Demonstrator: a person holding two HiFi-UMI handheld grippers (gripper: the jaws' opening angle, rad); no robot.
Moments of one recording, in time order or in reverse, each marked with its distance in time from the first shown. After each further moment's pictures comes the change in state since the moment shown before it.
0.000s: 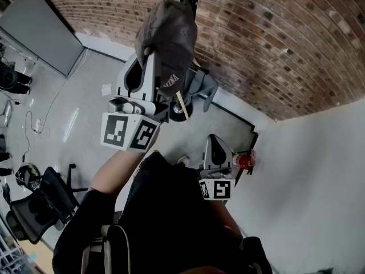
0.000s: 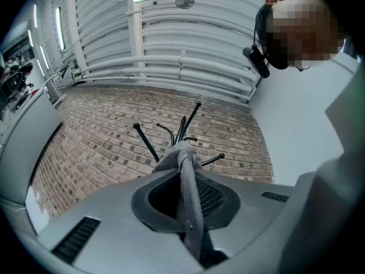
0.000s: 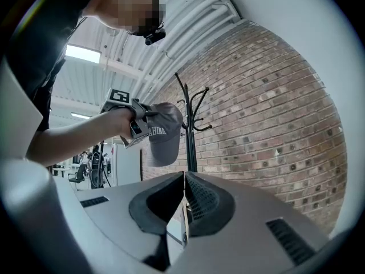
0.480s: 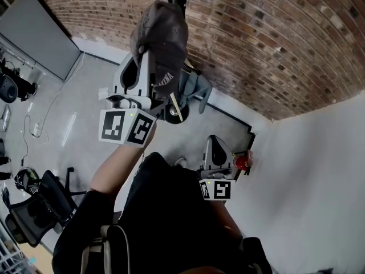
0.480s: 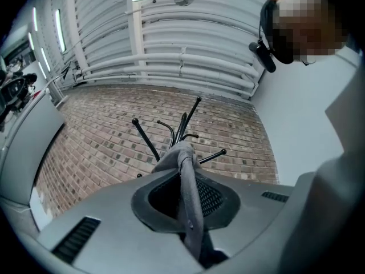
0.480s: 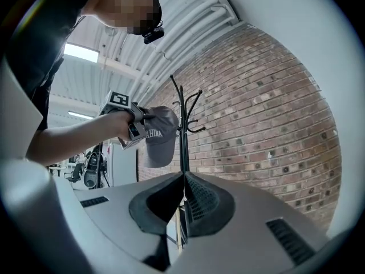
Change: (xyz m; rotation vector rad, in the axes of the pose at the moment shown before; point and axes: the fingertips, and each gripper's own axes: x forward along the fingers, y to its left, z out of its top) left arm 0.008 -0.005 -0.010 0.006 0.013 0.033; right arm -0.013 -0.024 0.004 -0.007 -0.009 -0.033
